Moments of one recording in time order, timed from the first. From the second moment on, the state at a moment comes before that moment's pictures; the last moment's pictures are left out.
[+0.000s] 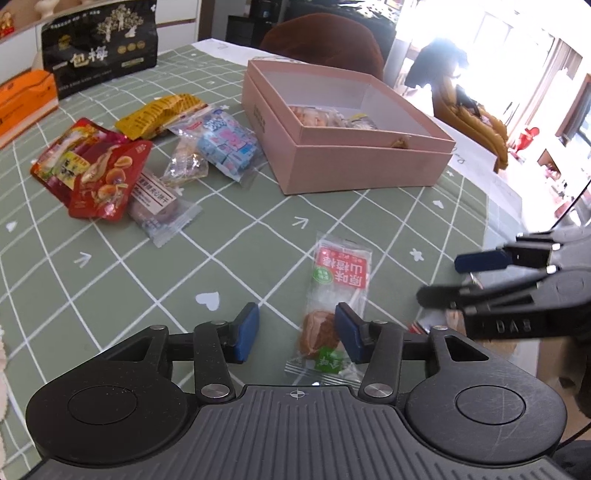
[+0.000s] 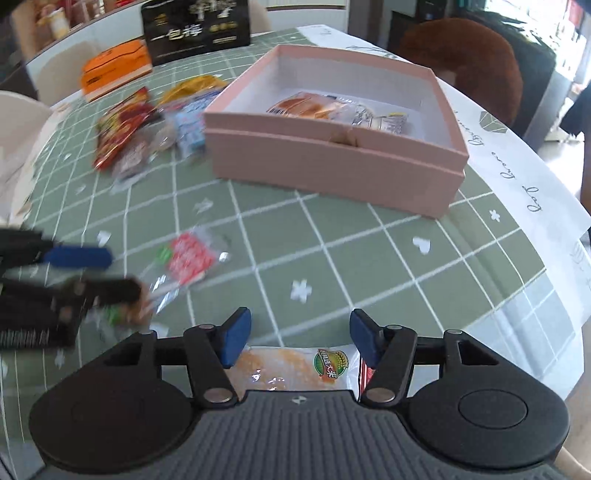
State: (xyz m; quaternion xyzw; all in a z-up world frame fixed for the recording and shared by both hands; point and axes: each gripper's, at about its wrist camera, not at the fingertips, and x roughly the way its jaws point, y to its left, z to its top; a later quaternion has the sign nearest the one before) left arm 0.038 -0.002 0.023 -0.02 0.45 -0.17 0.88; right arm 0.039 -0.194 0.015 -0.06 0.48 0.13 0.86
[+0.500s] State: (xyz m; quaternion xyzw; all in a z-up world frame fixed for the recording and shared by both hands) left arm 0.029 -0.003 0.021 -0.03 0.45 -0.20 0.87; right arm 0.002 -0.224 0.013 -0.02 0.51 0.09 0.85
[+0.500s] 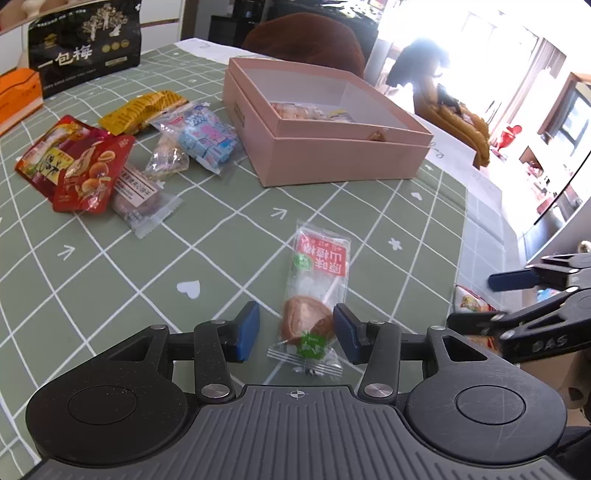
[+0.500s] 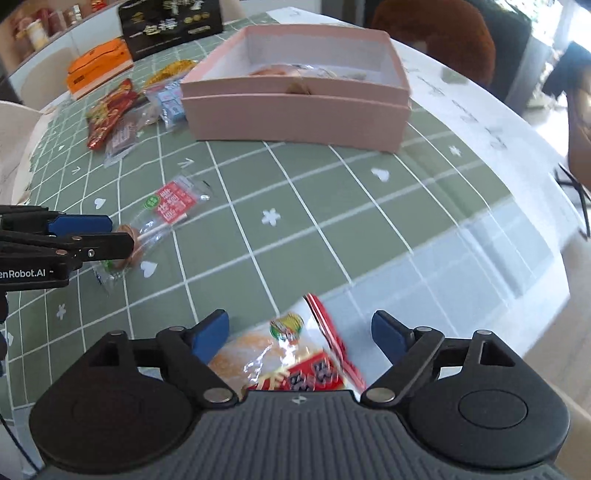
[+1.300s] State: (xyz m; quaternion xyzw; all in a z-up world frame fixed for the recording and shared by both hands) left arm 0.030 -0.017 0.022 -0.01 0.45 -0.20 0.87; right arm -0.019 -0.209 0.035 0.01 0.55 0.09 0.83
